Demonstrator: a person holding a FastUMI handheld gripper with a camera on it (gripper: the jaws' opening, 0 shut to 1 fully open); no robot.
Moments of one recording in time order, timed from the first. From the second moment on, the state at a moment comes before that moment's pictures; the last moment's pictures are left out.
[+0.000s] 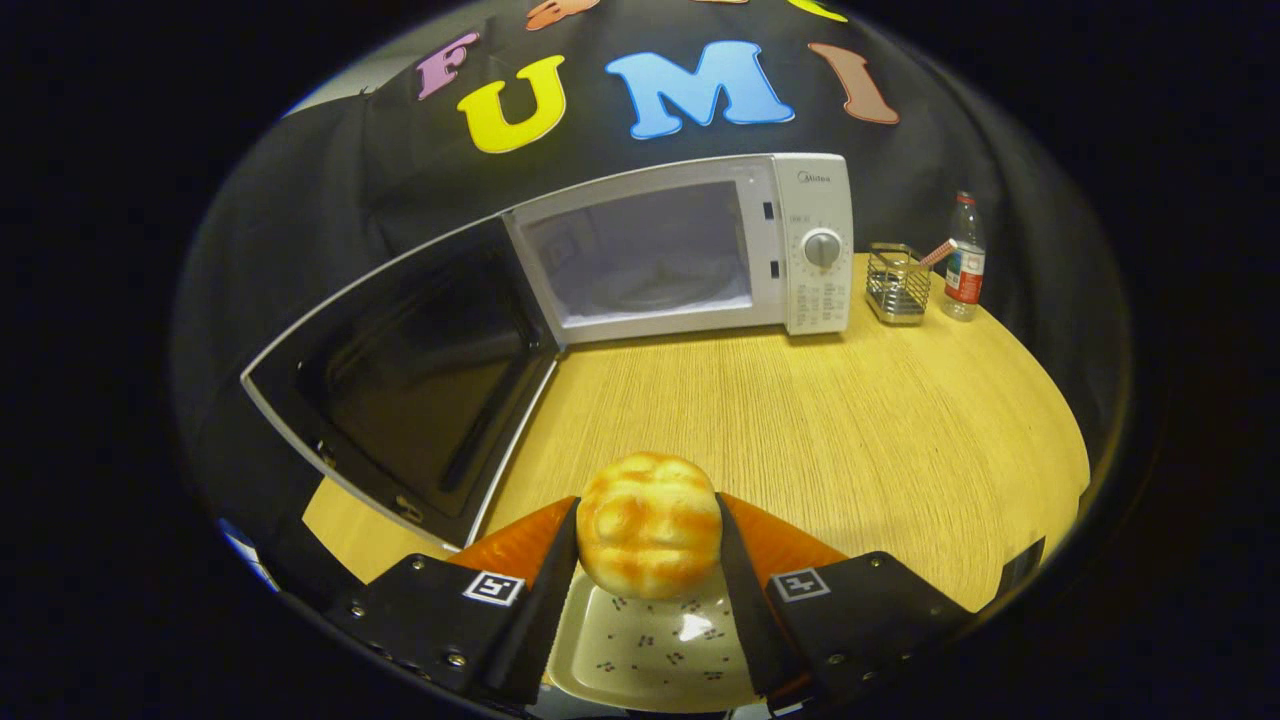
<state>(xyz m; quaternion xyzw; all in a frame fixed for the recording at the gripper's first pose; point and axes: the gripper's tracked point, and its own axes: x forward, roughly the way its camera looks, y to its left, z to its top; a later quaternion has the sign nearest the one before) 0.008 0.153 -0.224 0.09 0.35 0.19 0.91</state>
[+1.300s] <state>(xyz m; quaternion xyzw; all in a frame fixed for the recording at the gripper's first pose) 0.258 0.241 -0.205 0.27 0.22 0.14 0.93</state>
